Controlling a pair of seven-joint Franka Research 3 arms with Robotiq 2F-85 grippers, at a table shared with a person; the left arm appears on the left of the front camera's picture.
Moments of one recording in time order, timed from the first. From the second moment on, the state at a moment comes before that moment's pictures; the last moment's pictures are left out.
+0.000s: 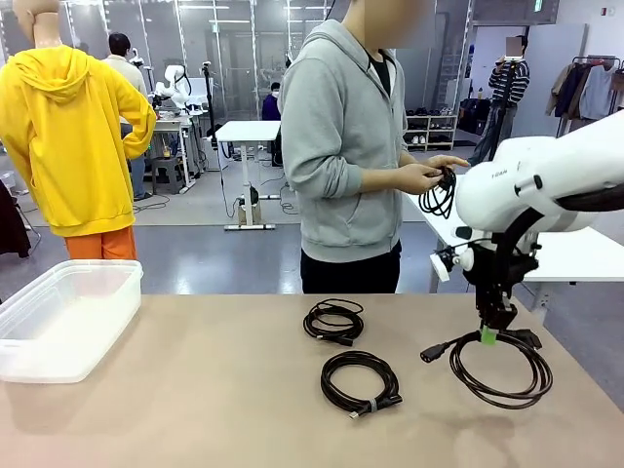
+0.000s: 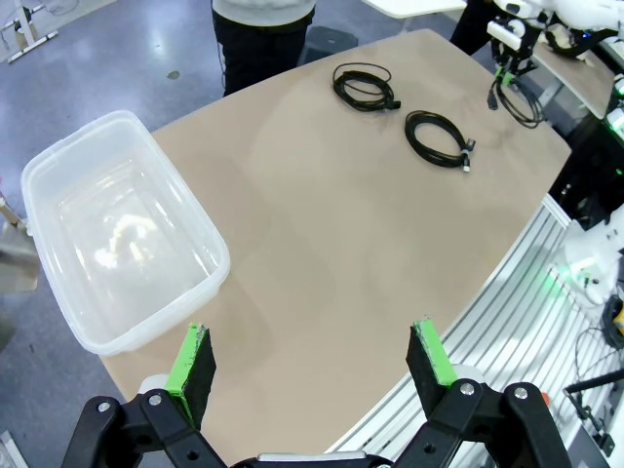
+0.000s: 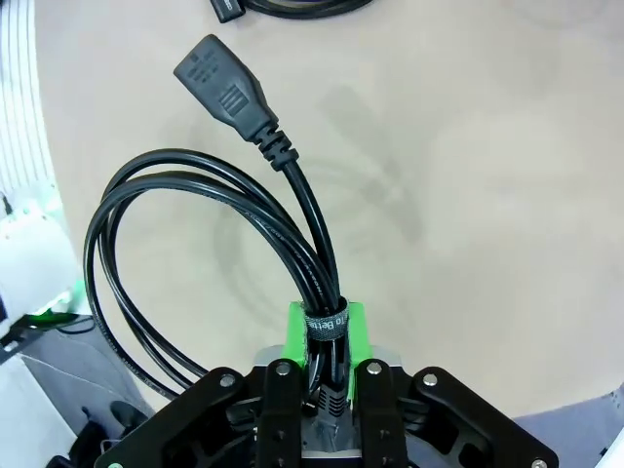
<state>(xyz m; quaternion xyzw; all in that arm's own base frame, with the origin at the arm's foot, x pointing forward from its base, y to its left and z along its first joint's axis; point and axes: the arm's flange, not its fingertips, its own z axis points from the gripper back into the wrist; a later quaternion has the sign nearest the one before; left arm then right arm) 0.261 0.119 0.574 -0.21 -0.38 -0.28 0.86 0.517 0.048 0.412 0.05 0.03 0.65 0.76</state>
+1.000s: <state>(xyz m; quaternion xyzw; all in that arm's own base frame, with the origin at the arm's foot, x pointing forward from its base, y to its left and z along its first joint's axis) 0.261 0.118 0.574 -0.21 -0.37 -0.28 0.86 0.523 0.326 0.414 0.07 0.00 0.63 0.77</state>
